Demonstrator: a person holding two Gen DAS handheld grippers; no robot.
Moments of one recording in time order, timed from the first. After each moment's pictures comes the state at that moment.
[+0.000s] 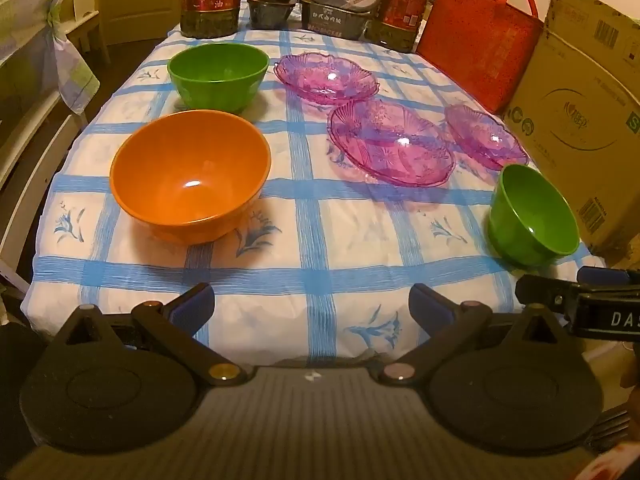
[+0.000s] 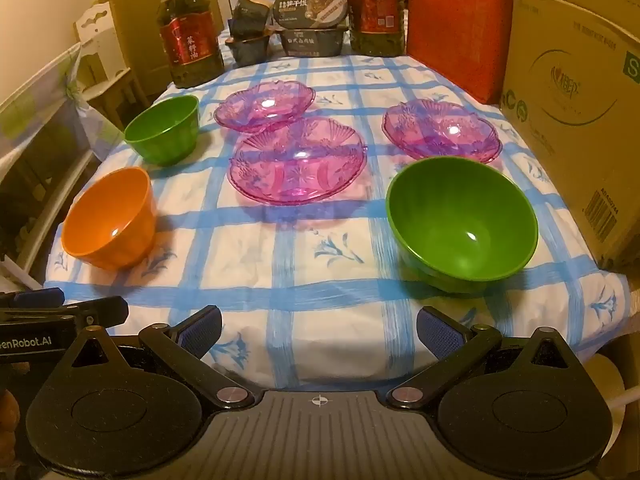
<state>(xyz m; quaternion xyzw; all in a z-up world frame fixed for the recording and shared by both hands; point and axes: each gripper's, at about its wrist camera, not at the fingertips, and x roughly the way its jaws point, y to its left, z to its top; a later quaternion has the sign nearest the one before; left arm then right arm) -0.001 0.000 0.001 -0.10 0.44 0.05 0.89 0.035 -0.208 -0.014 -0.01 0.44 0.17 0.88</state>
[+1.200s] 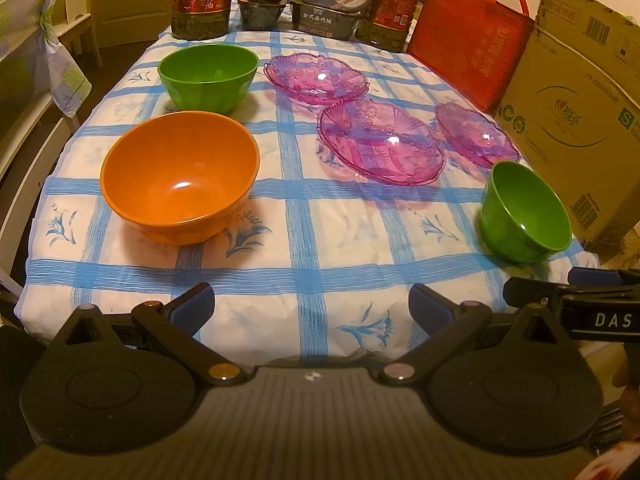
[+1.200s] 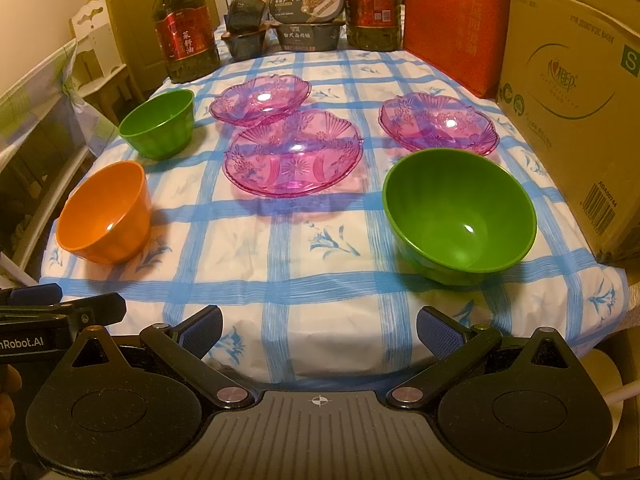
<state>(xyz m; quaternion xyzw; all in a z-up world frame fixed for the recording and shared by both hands) 0.000 -0.003 0.000 -0.10 0.44 0.04 0.89 0.035 -0.209 -0.017 -0.01 0.44 0.16 0.88</state>
